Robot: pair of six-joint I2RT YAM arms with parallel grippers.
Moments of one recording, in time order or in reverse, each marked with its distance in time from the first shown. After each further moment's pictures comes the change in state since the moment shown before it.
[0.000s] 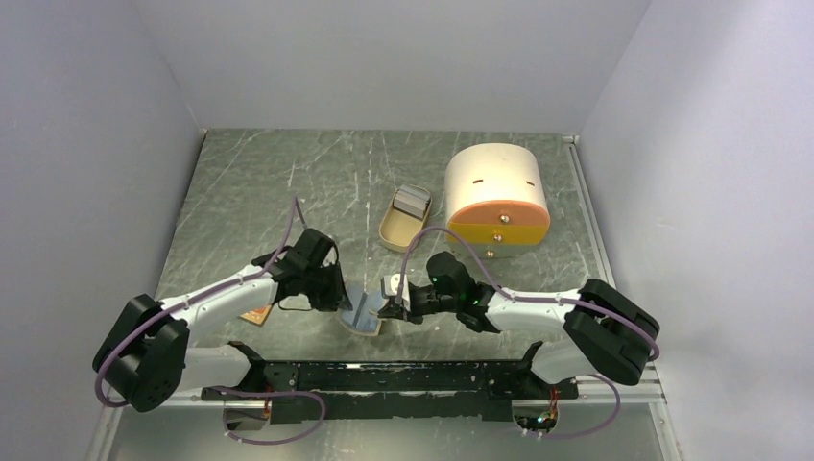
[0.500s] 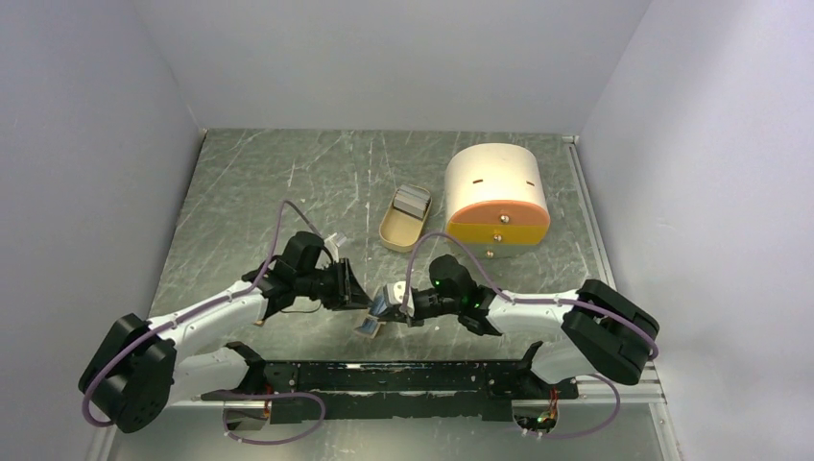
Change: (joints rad) left arm 0.005 -0.118 -0.111 0.302 0.287 -0.084; right arm 0.000 0.007 -0.026 0.062 -0.060 -0.068
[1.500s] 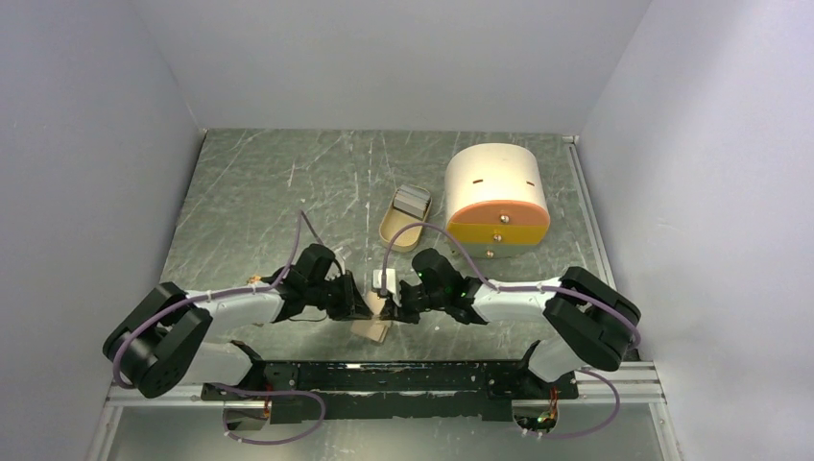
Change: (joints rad) left arm -0.045 0.183 -0.101 0.227 -0.029 -0.048; right arm -0.004 0.109 0.107 -0.187 0.098 0.092
